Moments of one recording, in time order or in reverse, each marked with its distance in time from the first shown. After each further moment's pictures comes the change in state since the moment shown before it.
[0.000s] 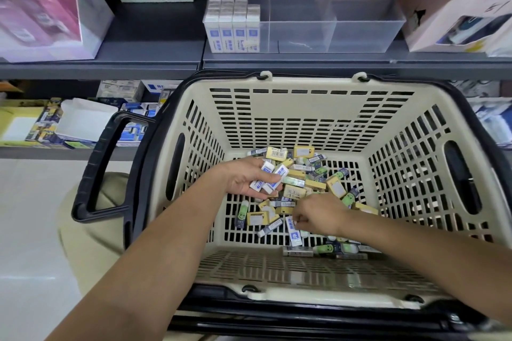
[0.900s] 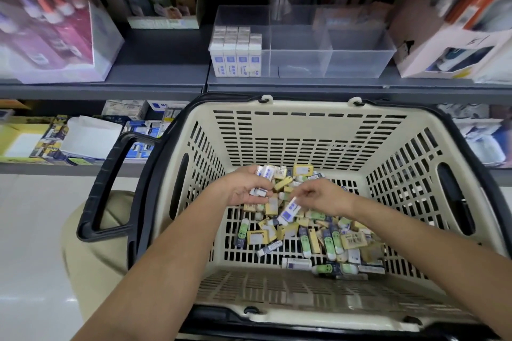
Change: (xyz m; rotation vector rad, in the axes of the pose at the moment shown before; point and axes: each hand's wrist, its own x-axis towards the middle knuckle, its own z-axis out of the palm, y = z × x) left_hand -0.003 0.011 0.001 -0.166 0.188 0.104; right_hand 0.003 0.019 -0.053 0.915 0.100 0.207
